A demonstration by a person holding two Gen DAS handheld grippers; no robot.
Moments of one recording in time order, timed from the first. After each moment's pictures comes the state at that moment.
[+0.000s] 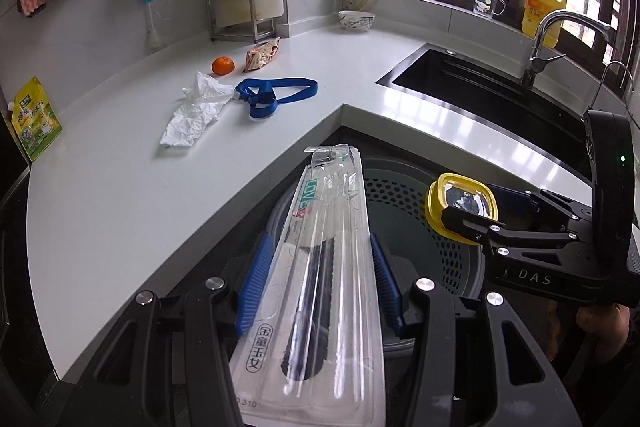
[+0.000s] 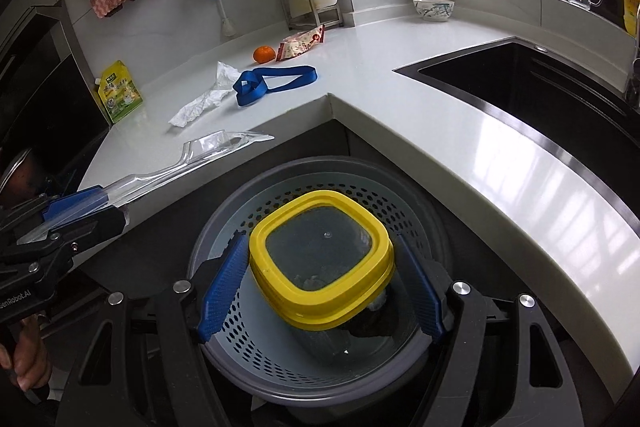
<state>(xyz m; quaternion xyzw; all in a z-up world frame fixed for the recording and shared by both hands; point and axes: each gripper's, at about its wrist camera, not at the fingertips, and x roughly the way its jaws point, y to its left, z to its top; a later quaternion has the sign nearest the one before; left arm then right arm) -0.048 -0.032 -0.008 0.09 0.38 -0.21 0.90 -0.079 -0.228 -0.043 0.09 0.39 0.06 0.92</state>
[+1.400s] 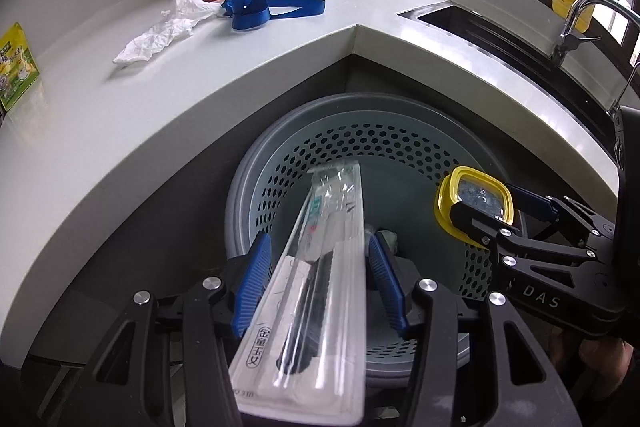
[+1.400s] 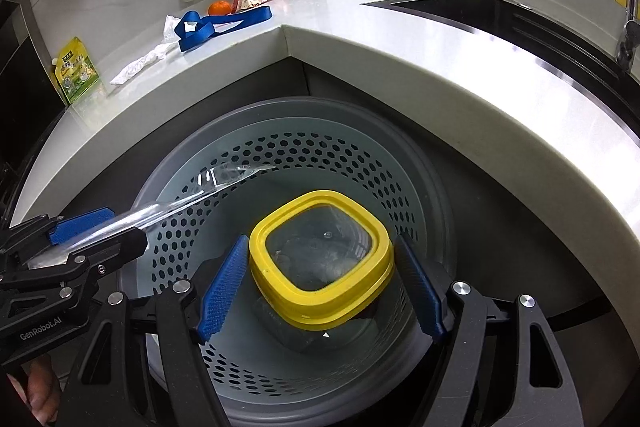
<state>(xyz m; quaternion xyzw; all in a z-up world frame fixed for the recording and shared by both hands) -0.011 -0.053 -0.087 0.07 0.44 -0.19 0.87 -0.056 -0.229 -0.105 0.08 0.43 0.01 0.90</state>
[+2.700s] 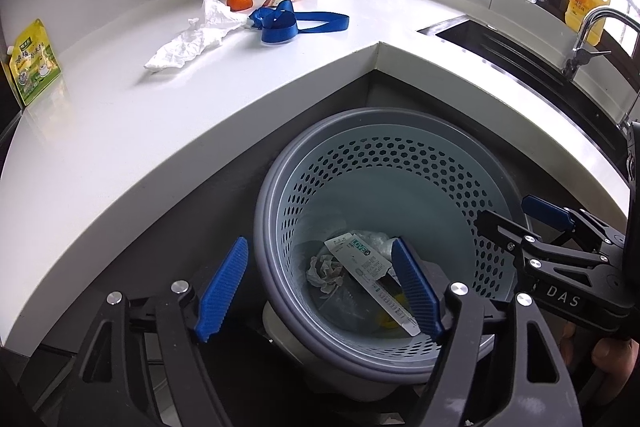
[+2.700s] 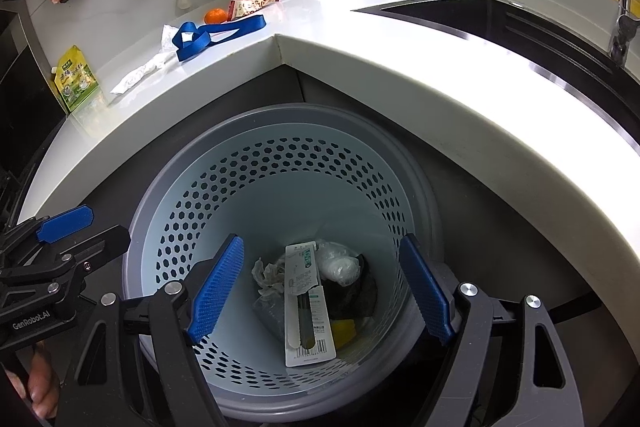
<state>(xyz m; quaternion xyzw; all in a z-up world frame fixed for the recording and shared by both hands) -0.015 -0.038 -0.076 0.06 0.43 -0.16 0.89 -0.063 -0.237 -0.097 0.09 0.43 0.01 0.90</state>
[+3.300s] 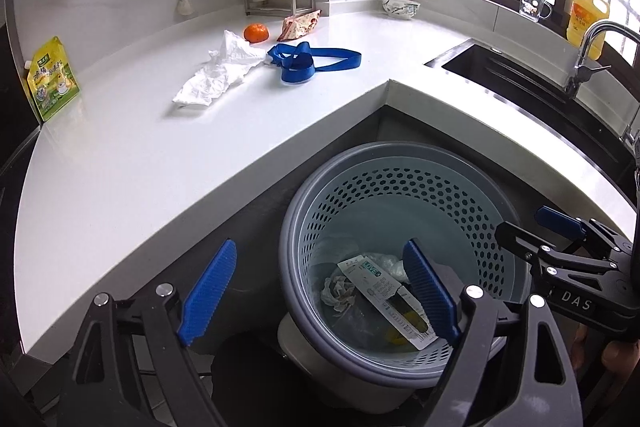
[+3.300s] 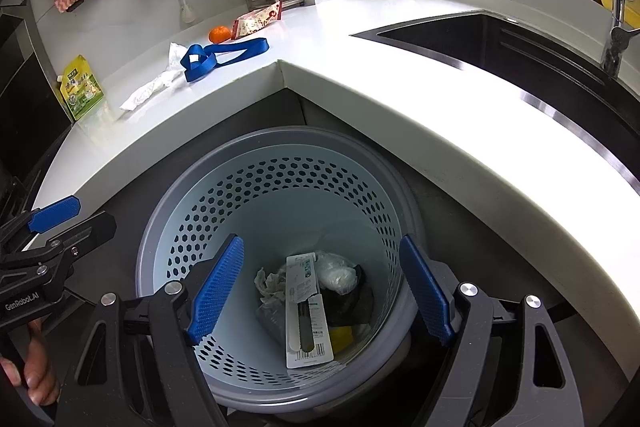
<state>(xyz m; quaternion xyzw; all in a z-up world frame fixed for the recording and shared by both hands) -0.022 -0.029 -0.048 0.06 0.39 -0.14 0.91 -0.072 -0.241 -0.073 0.09 0.40 0.00 0.91</state>
